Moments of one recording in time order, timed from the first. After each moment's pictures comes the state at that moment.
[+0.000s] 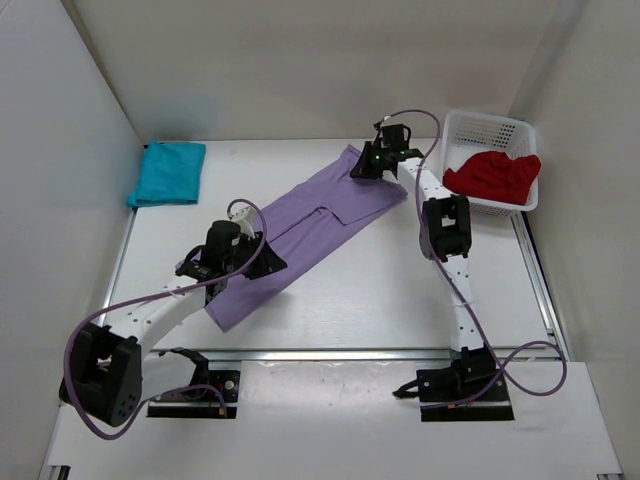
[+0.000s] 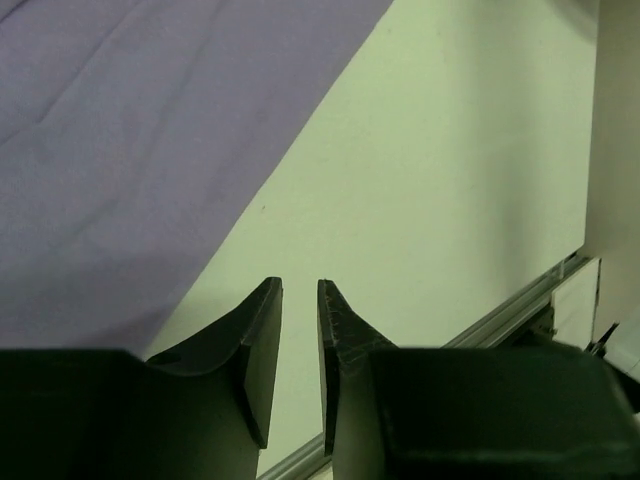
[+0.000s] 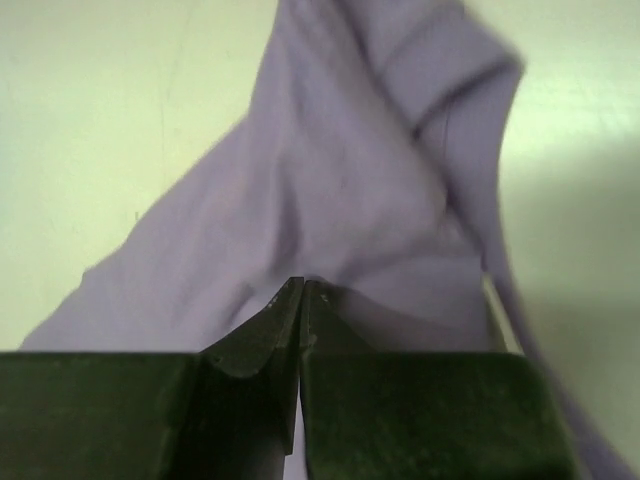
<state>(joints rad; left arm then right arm) -0.40 1.16 0.58 -0.04 0.31 -0.67 0.21 2.71 2.41 -0.37 -0.43 0.47</state>
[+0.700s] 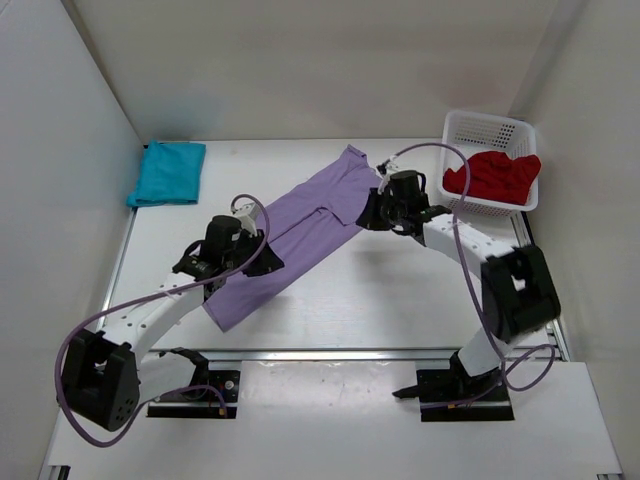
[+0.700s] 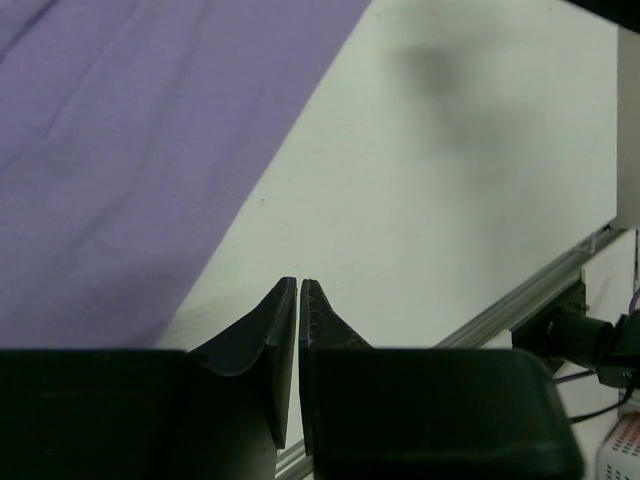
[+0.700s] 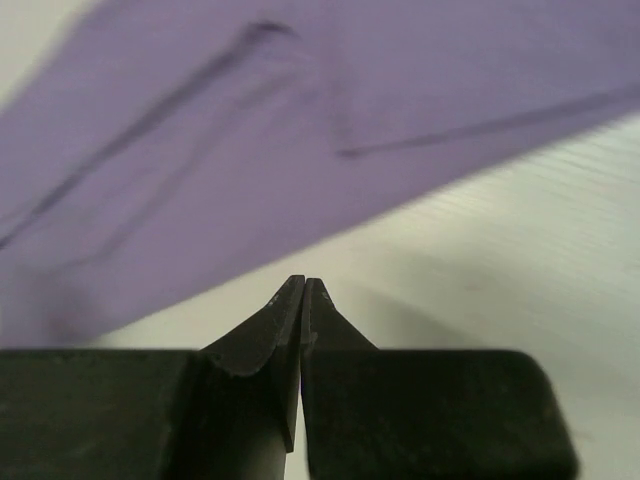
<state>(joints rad) -0.40 1.14 0.66 -0.19 0.30 -0.55 0.40 1.58 1.07 -0.08 -0.28 0.39</state>
